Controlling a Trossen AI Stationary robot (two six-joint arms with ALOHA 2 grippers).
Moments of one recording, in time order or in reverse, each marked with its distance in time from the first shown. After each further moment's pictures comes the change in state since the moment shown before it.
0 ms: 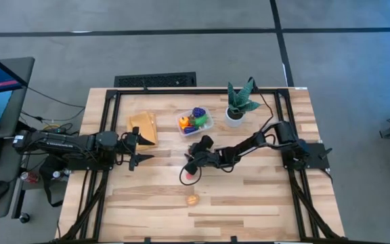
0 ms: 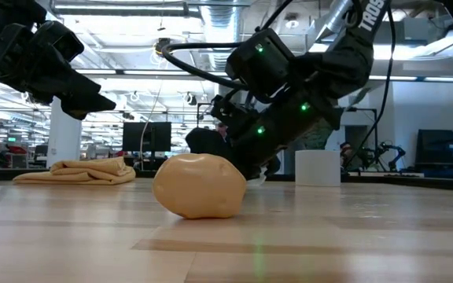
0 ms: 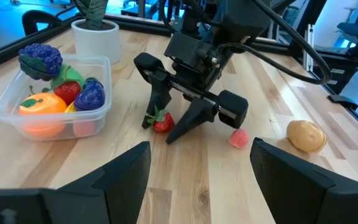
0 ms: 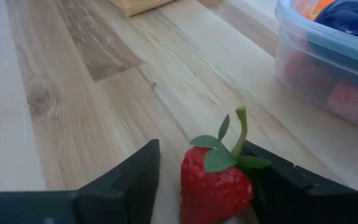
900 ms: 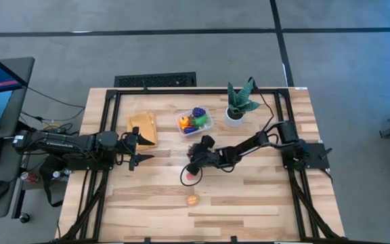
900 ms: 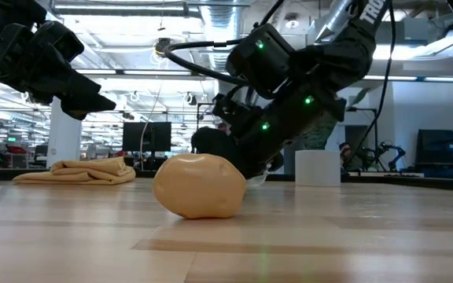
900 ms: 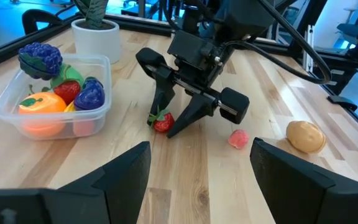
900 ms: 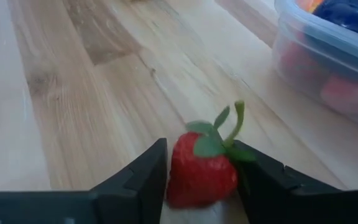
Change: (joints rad) left arm 0.000 0.000 0.000 0.000 0.000 -0.006; right arm 0.019 -0.027 0.001 -0.107 -0.018 -0.002
